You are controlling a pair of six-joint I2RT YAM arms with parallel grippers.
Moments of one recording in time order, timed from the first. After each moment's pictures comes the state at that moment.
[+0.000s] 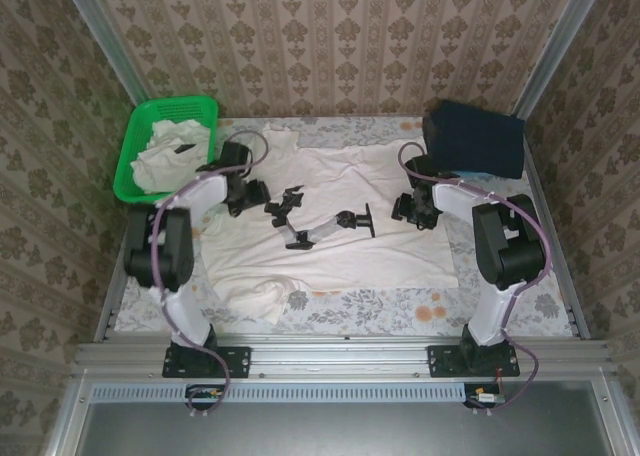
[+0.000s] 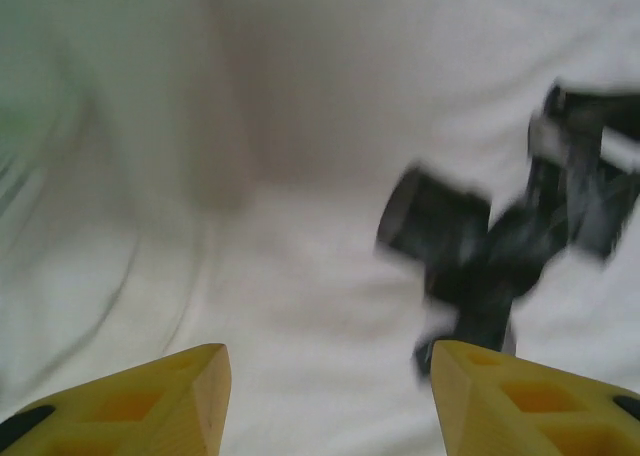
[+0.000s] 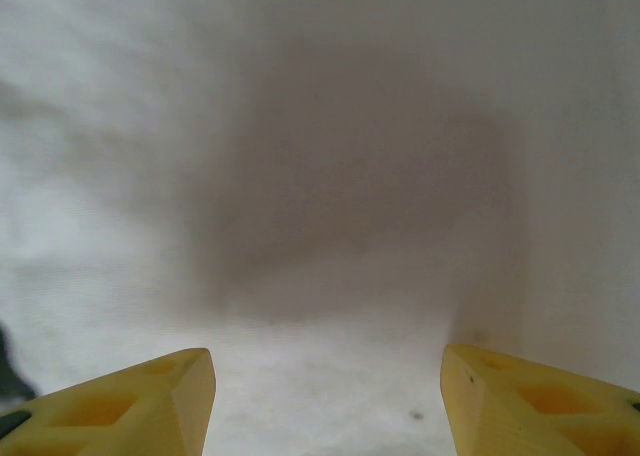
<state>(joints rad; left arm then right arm) -0.24 1.89 1.31 -0.55 0.09 -0.45 0.21 1.84 1.14 -0.56 0.01 0.54</state>
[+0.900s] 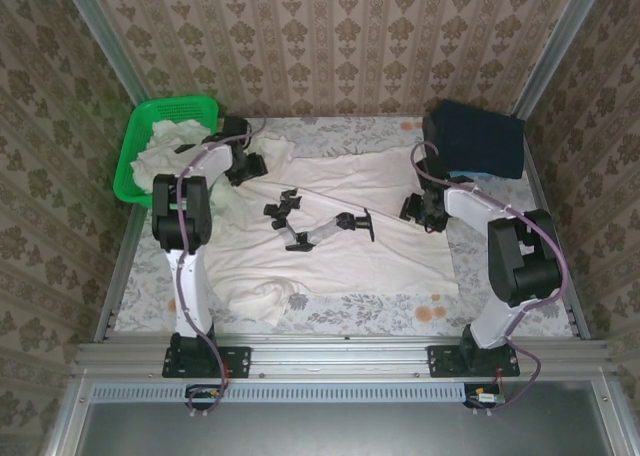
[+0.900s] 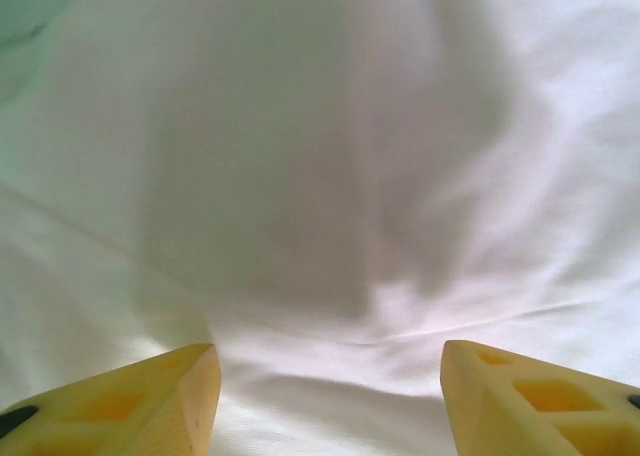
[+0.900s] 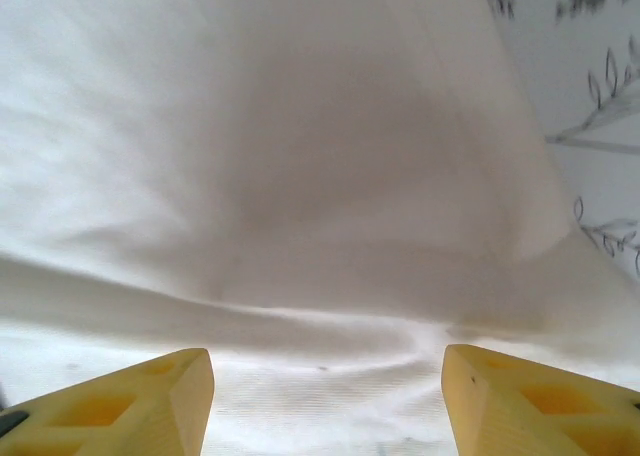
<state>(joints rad) -0.21 2.23 1.81 -0.68 0.04 -0.40 0.20 1.72 1.15 -0.62 0.02 0.58</state>
